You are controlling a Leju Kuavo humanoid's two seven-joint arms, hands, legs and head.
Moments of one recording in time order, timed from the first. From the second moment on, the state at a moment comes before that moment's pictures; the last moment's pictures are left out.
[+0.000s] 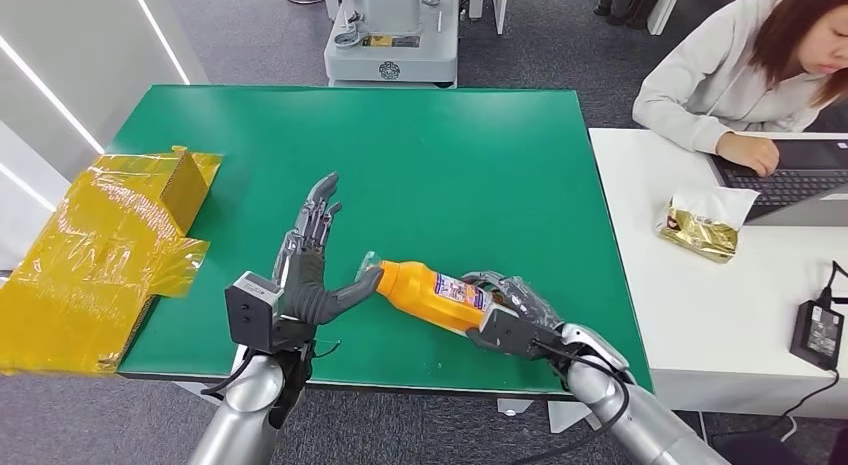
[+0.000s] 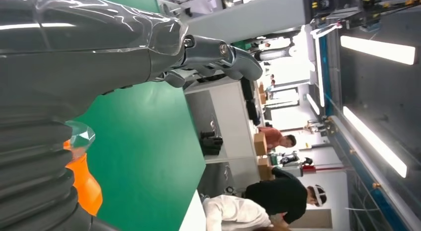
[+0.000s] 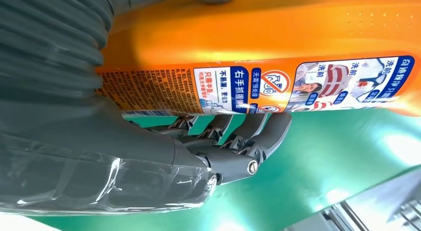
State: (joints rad) left arm -0.23 -0.16 -0.37 -1.26 -0.08 0.06 -0.51; right arm -0.42 -0.24 0.72 -1.07 0.26 0.03 -0.32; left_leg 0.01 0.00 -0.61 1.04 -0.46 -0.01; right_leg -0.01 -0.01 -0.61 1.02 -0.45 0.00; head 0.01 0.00
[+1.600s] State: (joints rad) left arm -0.23 -0.08 -0.28 -1.23 0.03 -0.19 -0.46; right arm -0.03 -0.09 0.32 -1.54 0.25 -0.11 -0.46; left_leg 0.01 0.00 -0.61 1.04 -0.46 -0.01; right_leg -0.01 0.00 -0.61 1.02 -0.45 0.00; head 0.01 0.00
